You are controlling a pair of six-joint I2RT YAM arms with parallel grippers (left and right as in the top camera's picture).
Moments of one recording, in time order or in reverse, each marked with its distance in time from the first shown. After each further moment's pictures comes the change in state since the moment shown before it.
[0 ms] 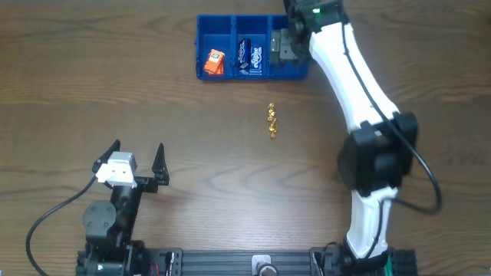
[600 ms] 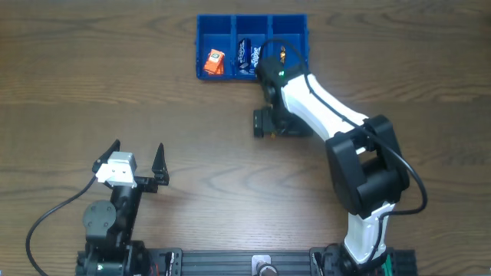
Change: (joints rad) left arm 0.000 0.000 0.000 0.000 0.000 0.000; right arm 0.156 -0.069 -0.627 0.192 -0.121 0.120
